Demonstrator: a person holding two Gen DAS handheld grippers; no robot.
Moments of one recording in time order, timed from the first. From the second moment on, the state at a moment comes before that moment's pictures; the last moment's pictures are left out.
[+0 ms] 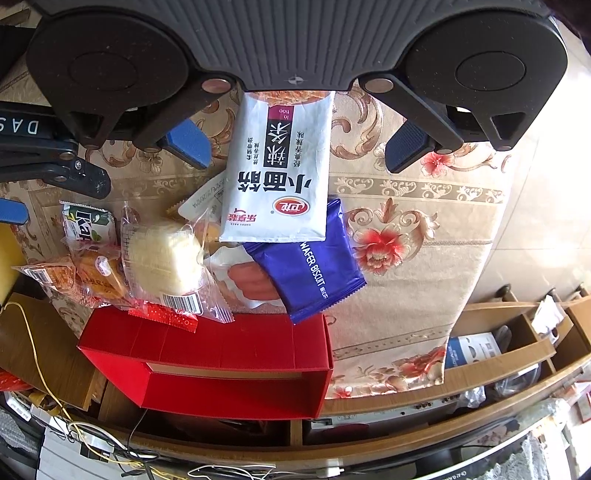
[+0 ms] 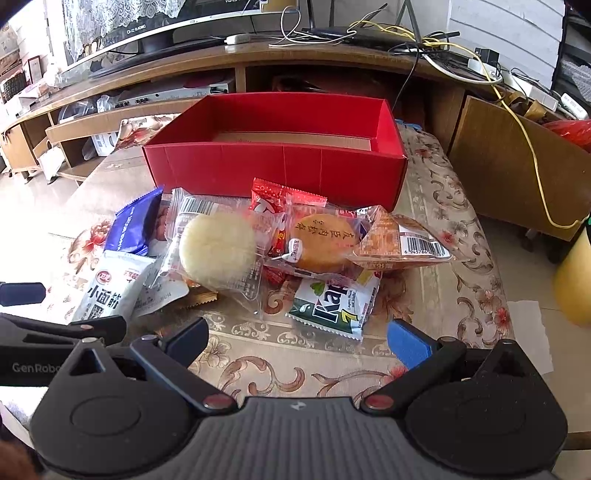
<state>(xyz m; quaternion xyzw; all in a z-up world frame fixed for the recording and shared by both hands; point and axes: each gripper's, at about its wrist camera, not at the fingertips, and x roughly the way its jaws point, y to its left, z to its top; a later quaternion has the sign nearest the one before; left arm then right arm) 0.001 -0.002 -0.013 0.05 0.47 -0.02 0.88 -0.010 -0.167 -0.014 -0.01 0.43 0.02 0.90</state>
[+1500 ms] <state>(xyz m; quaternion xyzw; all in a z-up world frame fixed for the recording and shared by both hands) 0.020 0.010 -0.038 0.01 0.53 -0.03 0.85 0.048 -0.129 0.003 -0.16 0.40 0.20 0.88</state>
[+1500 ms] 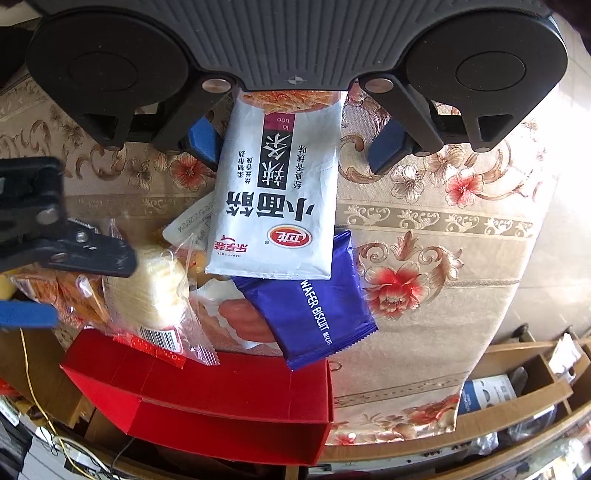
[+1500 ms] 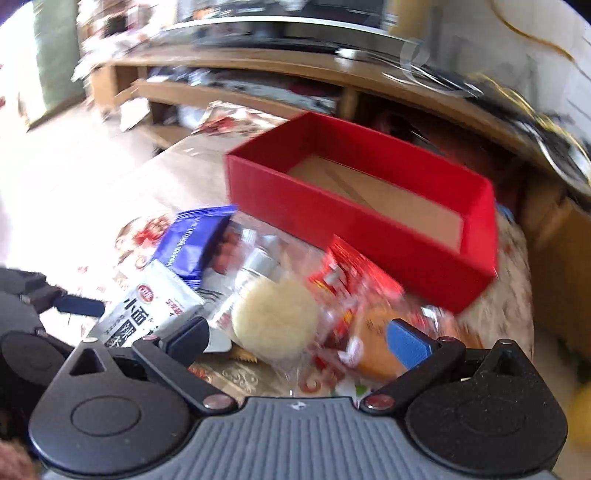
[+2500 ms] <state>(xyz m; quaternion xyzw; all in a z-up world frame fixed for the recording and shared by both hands) 0.018 0.013 -0.040 0.03 0.53 -0.04 0.85 0.029 -0.143 -0.022 -0.11 0.50 0.25 0.82</state>
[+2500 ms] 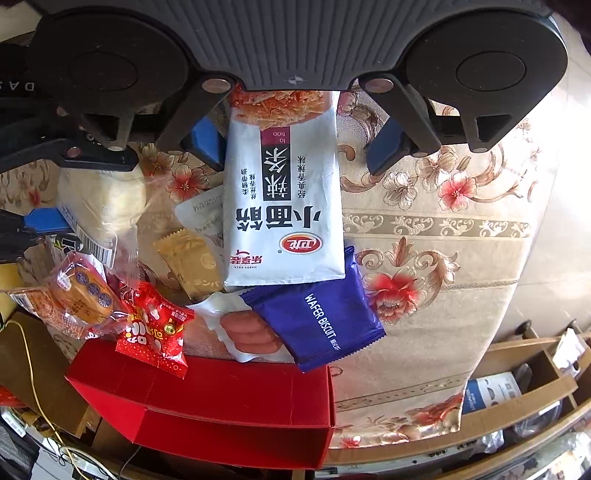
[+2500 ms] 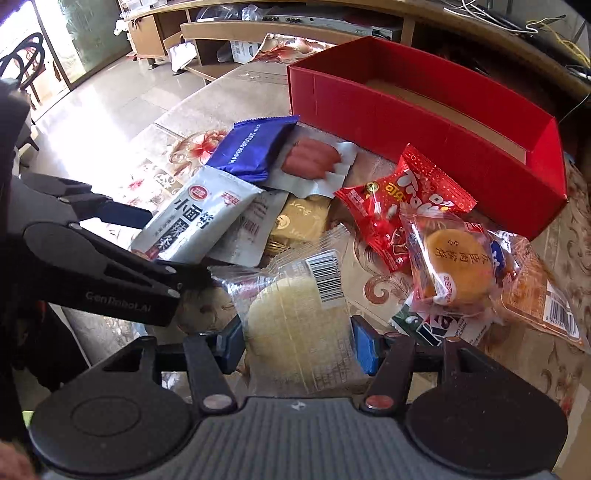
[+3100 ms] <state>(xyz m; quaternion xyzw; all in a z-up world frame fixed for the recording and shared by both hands) 0.027 0.015 -0.051 0.04 0.52 -0.02 0.85 0.047 -0.140 -0.040 -0.07 0.52 0.25 0.81</state>
